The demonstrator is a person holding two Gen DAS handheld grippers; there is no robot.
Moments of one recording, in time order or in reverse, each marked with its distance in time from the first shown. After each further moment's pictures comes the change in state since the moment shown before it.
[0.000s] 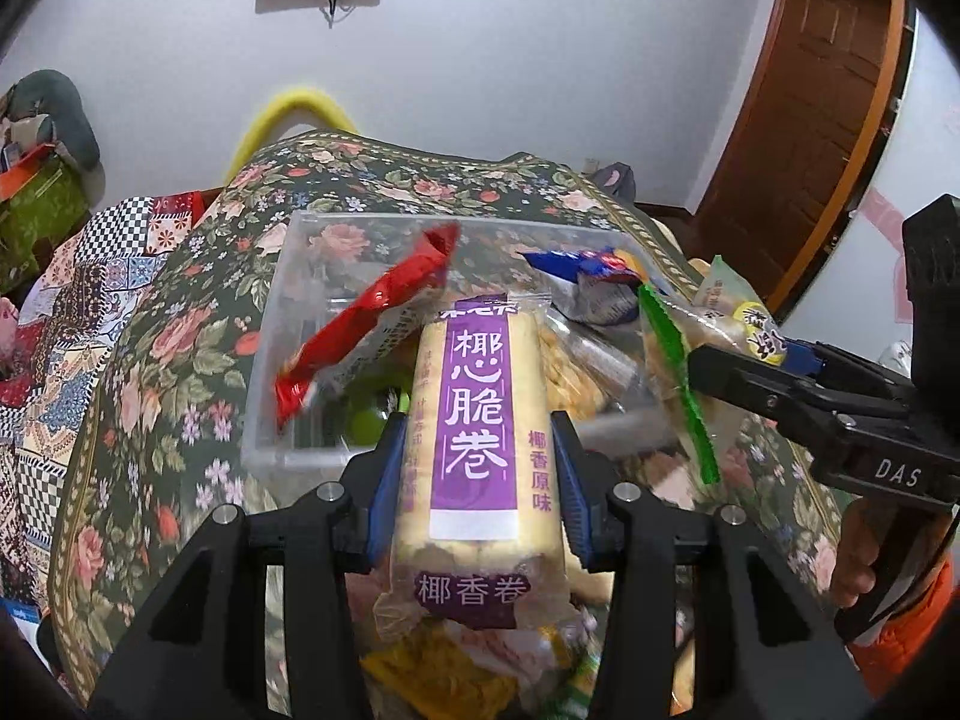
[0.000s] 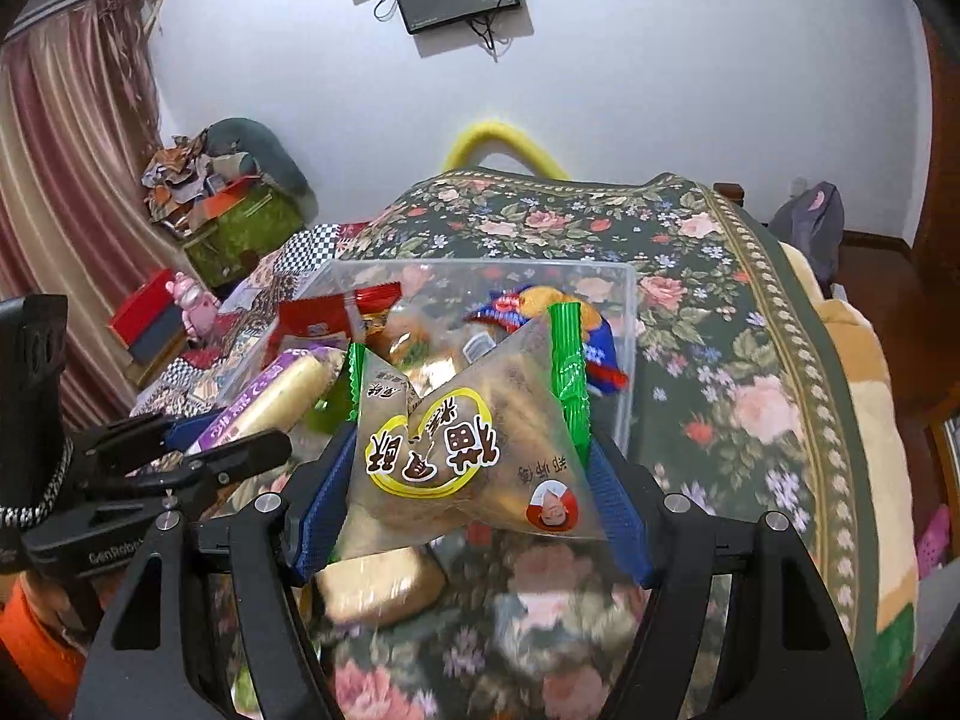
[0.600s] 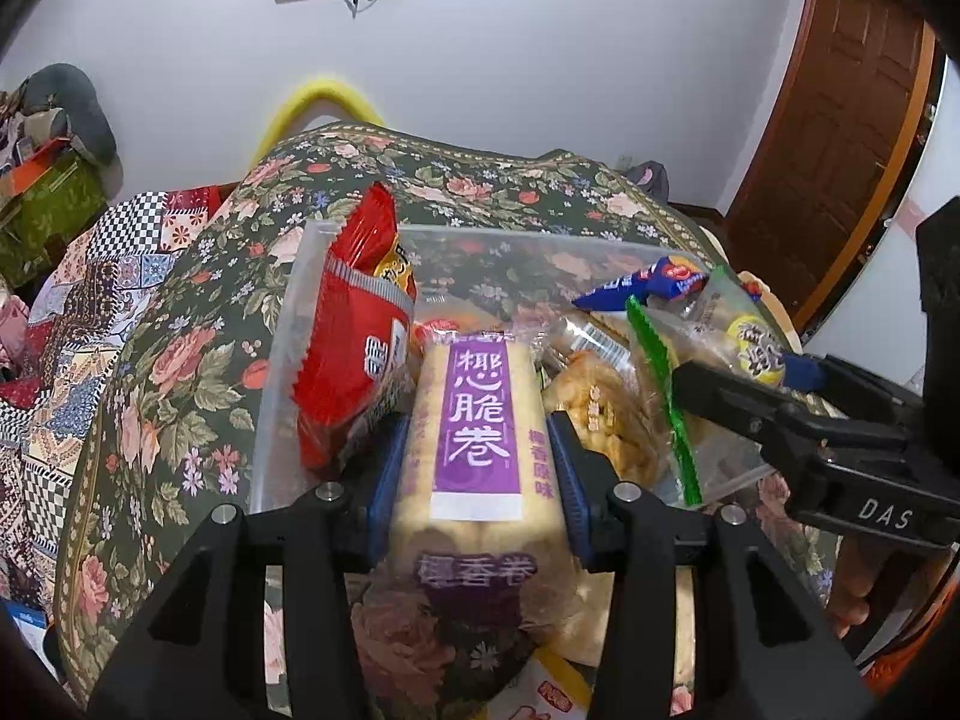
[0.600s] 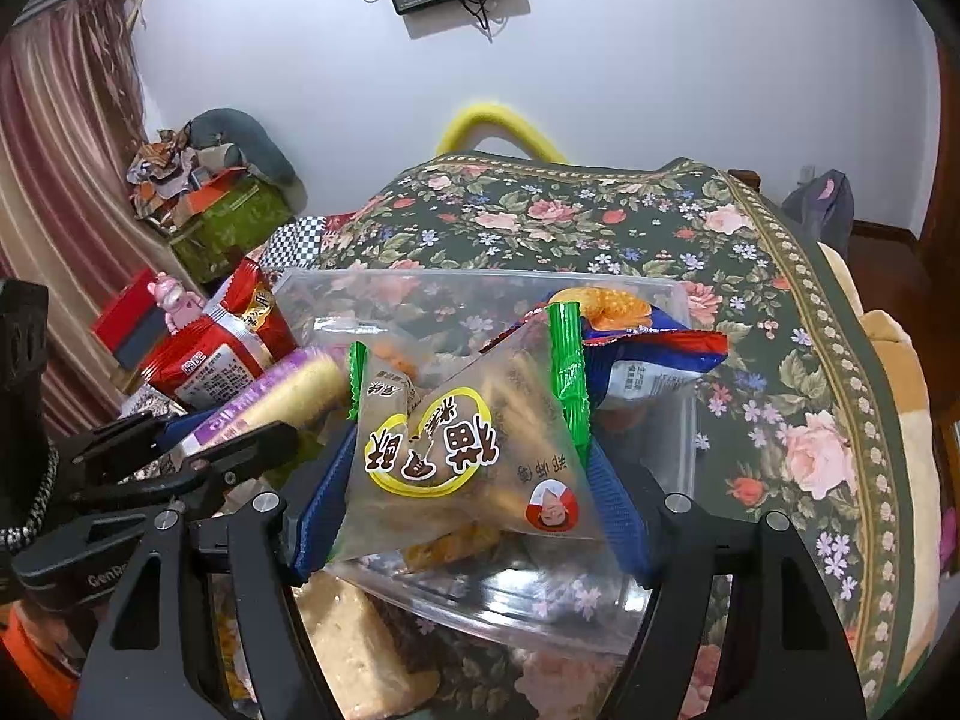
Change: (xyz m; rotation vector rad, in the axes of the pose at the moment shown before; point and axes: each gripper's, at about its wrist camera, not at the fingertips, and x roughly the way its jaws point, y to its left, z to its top) left arm 0.038 0.014 0.020 -0.020 0.019 0.061; right arm 0.034 0.001 0.014 -0.007 0.028 -0.021
